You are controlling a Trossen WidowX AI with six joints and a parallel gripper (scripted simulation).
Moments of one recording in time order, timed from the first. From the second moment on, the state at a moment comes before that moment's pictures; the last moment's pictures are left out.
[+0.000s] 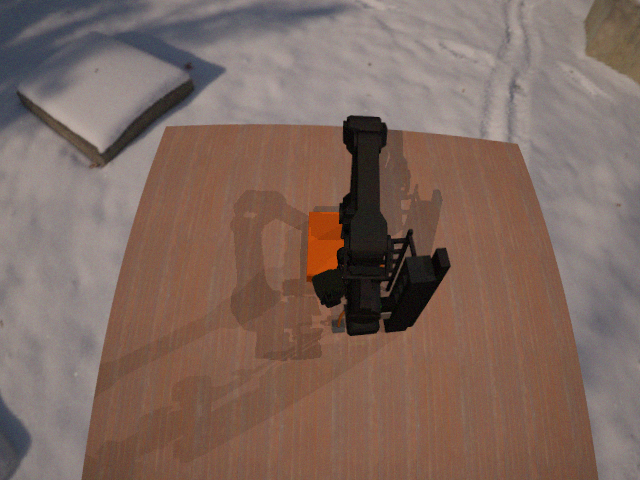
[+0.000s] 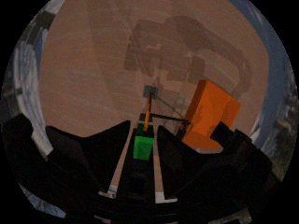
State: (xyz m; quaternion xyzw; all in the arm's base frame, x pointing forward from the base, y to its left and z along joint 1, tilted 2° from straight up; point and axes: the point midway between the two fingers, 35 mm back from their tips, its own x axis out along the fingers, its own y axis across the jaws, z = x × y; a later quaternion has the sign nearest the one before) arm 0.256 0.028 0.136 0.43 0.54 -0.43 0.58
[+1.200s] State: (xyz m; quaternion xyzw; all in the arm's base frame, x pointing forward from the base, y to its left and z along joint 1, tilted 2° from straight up) arm 0.247 0.054 0.125 0.43 0.54 -0.43 0.58
